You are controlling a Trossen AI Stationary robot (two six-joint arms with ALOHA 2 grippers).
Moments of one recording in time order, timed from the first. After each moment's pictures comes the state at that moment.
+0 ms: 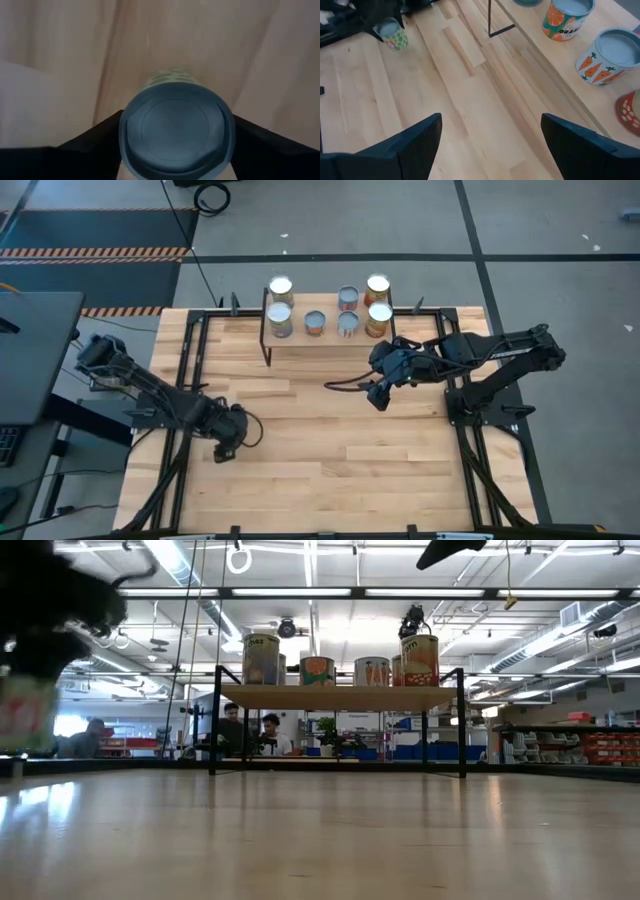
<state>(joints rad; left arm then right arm) -0.51 1.22 0.72 -0.92 -0.07 -0.77 0.20 1.35 1.48 -1.00 0.40 0.57</state>
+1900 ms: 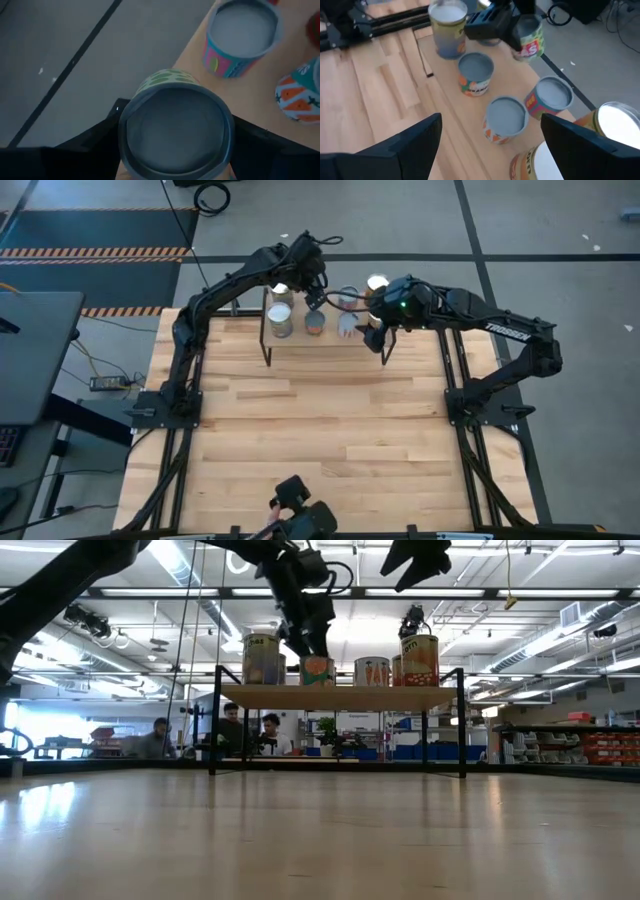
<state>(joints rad) 0.61 2.11 2.24 -1.04 -0.13 0.12 -0.25 1.36 1.57 -0.90 0.26 0.11</state>
